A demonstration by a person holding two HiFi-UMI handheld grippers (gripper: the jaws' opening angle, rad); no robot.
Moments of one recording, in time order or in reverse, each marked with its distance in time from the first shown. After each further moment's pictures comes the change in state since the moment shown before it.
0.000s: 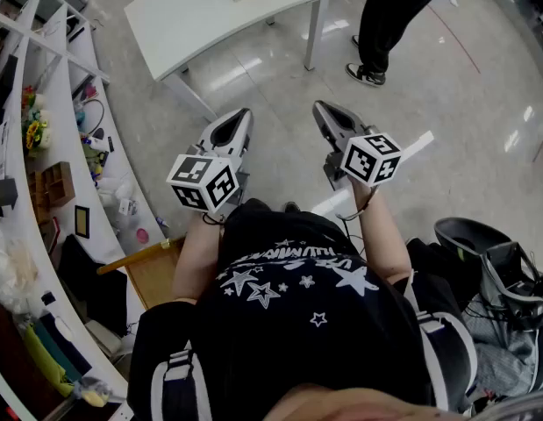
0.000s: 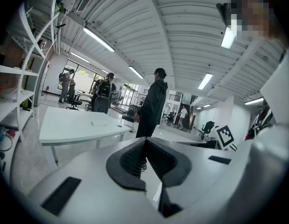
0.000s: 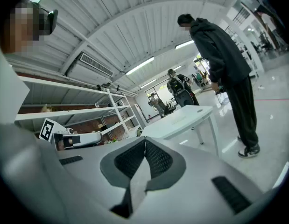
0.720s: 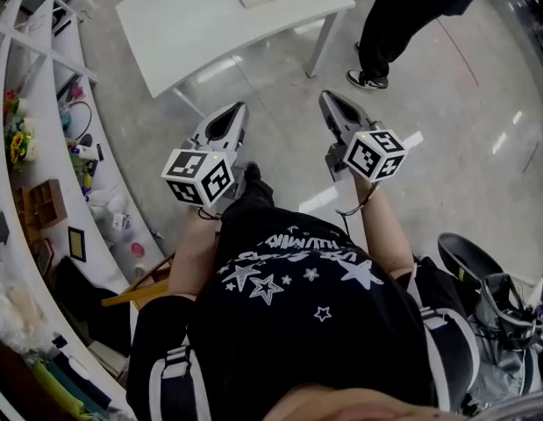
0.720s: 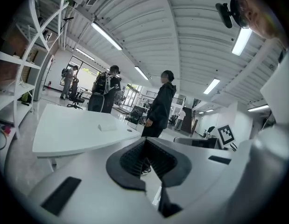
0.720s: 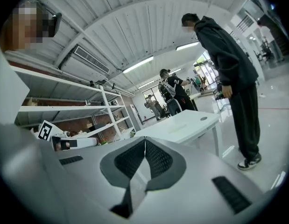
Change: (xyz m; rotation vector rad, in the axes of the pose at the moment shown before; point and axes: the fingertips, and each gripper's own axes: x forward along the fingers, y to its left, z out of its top) left arm 0.072 0.140 0.031 -0.052 -0.020 -0.011; right arm 0.136 -0.046 0.047 -0.054 -0.032 -0.071
